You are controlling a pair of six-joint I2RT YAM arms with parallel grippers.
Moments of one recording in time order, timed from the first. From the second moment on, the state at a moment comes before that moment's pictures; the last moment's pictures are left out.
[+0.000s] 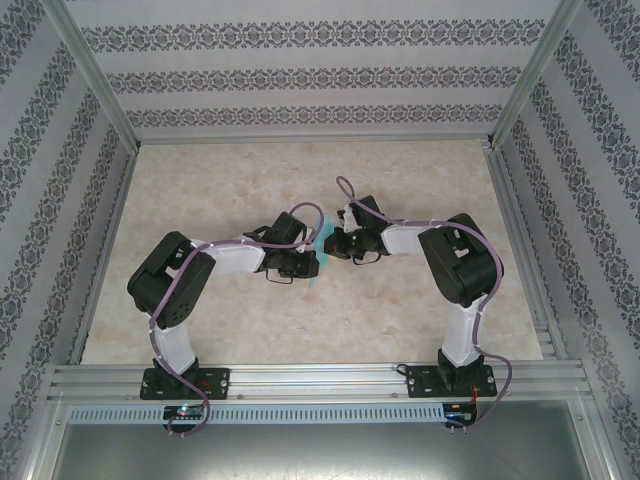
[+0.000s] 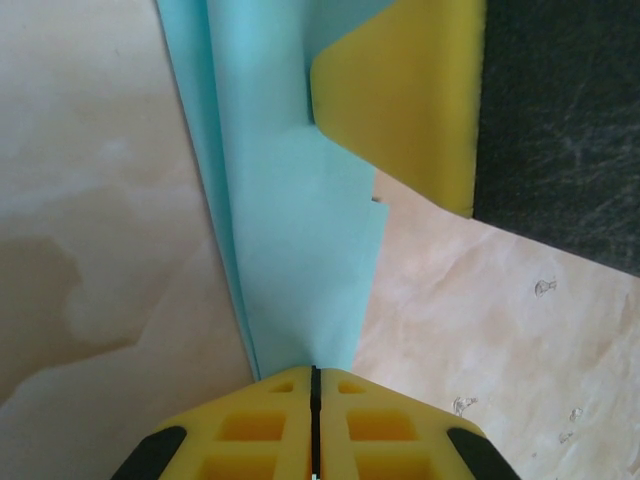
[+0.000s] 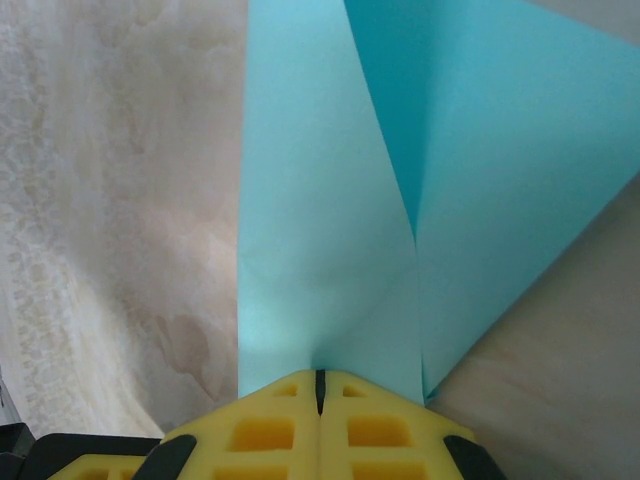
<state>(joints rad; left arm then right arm) -0.60 1.83 0.97 -0.17 0.37 -0.53 0.46 1.94 1.00 -0.02 -0.56 0.66</state>
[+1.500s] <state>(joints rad) -0.60 1.82 0.89 -0.03 0.34 -0.37 0.47 2.05 1.14 0.00 -0.58 0.86</state>
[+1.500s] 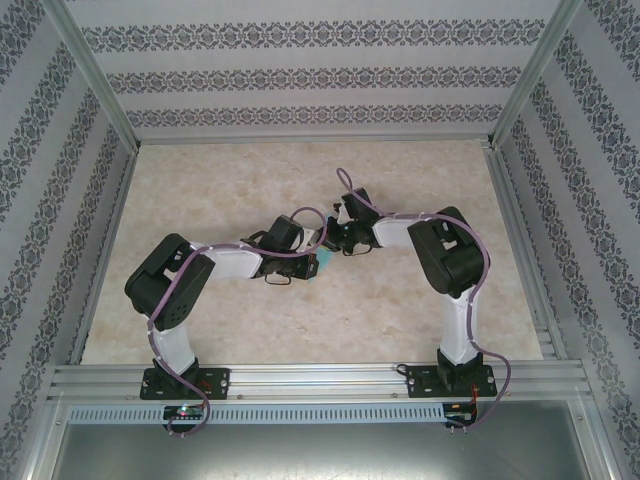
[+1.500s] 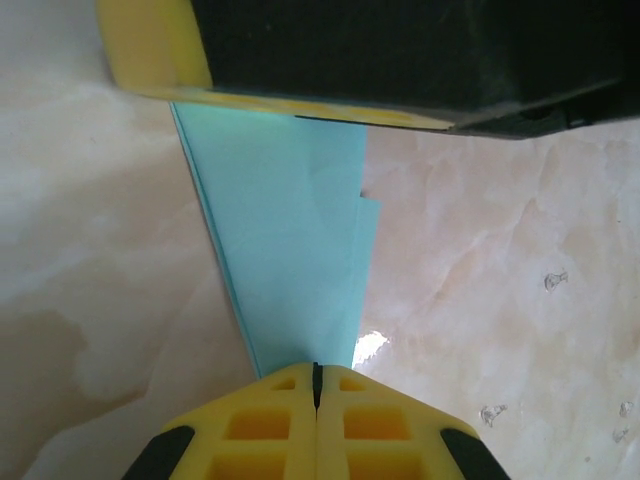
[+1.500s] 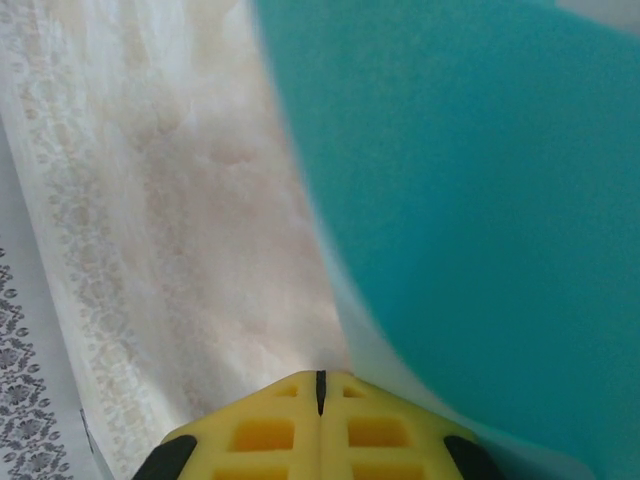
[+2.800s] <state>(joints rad) -0.60 1.81 0.86 0.00 0.29 -0.34 0.34 2.23 1.49 -0.26 -0.62 0.73</state>
